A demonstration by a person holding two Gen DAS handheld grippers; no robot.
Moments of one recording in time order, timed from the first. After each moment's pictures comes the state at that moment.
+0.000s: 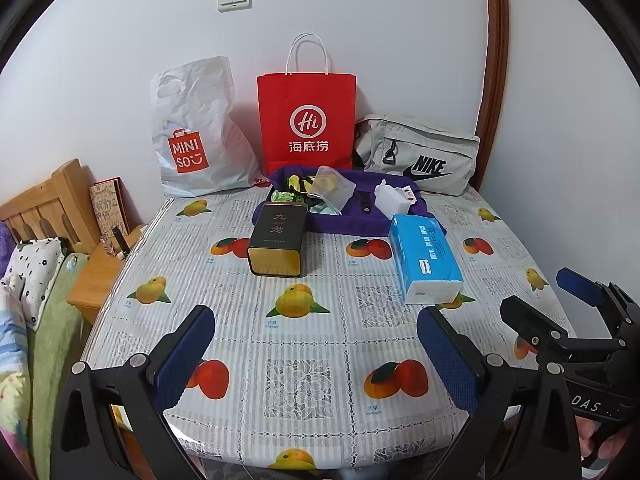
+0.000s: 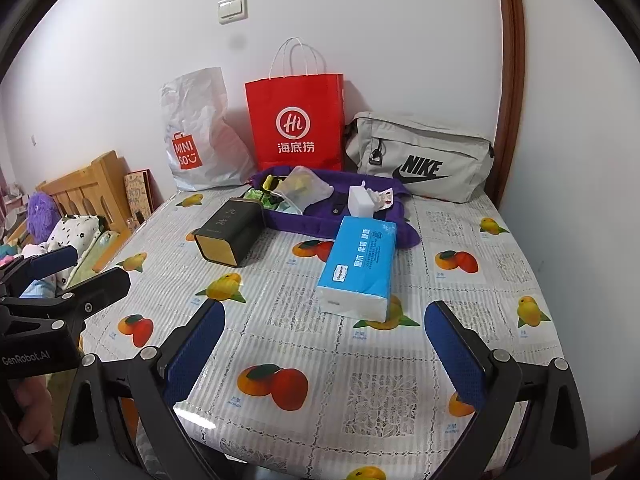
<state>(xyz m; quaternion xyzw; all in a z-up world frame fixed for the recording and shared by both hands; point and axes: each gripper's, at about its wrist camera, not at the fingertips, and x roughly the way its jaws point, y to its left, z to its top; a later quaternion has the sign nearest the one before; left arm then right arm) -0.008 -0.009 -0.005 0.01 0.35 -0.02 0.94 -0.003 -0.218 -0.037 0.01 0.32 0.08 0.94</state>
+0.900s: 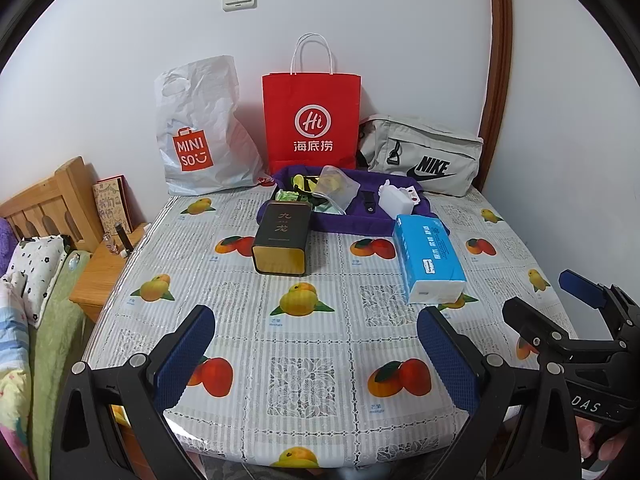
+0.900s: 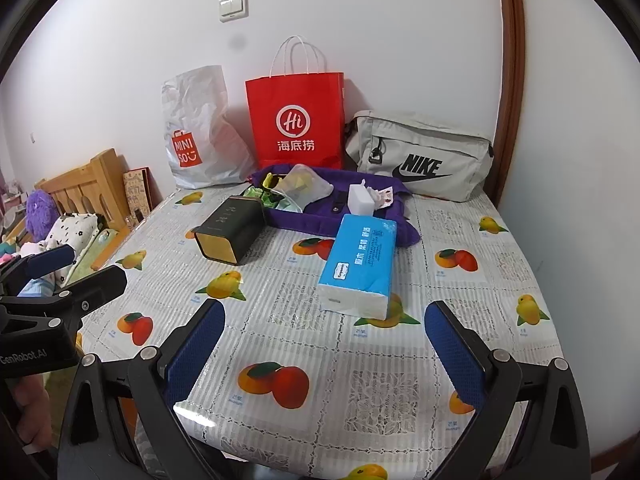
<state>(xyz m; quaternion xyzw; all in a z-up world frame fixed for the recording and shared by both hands) -0.011 -0.006 -0.005 0.01 0.35 -0.02 0.94 -0.003 -0.216 -0.038 0.00 0.32 0.08 0.94</state>
